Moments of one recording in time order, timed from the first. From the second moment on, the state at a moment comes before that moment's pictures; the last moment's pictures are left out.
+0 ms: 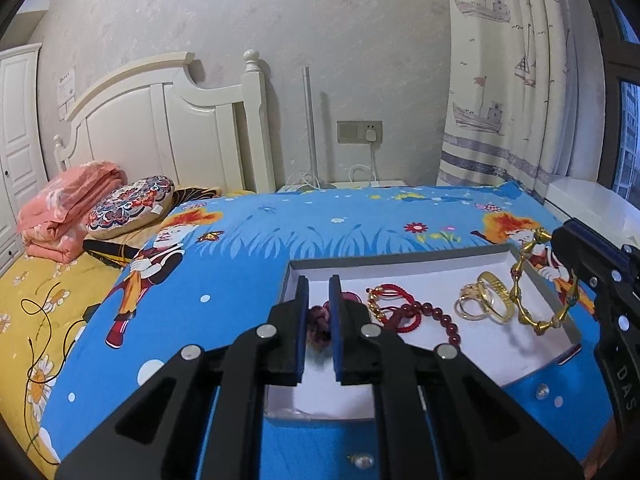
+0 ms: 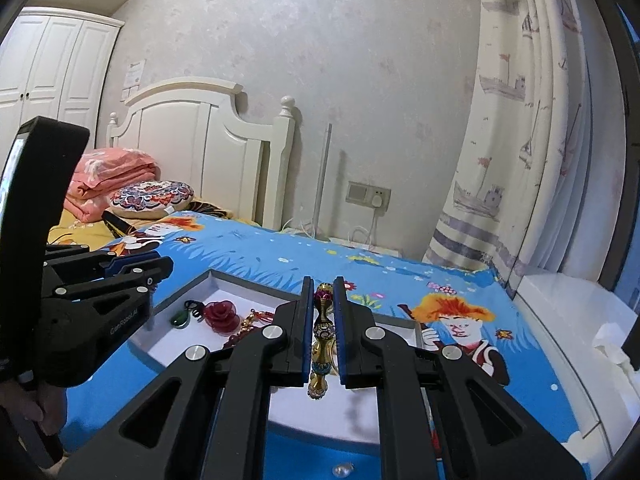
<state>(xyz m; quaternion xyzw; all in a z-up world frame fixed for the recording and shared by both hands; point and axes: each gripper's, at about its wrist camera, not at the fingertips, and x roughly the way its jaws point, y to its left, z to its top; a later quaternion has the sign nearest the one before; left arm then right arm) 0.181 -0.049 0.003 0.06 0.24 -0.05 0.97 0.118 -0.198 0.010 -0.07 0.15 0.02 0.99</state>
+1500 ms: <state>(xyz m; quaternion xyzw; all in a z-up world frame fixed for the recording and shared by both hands) 0.184 -0.030 -0.003 0.05 0.25 -0.01 0.97 0.152 -0.224 -0.014 -0.04 0.23 0.00 0.97</state>
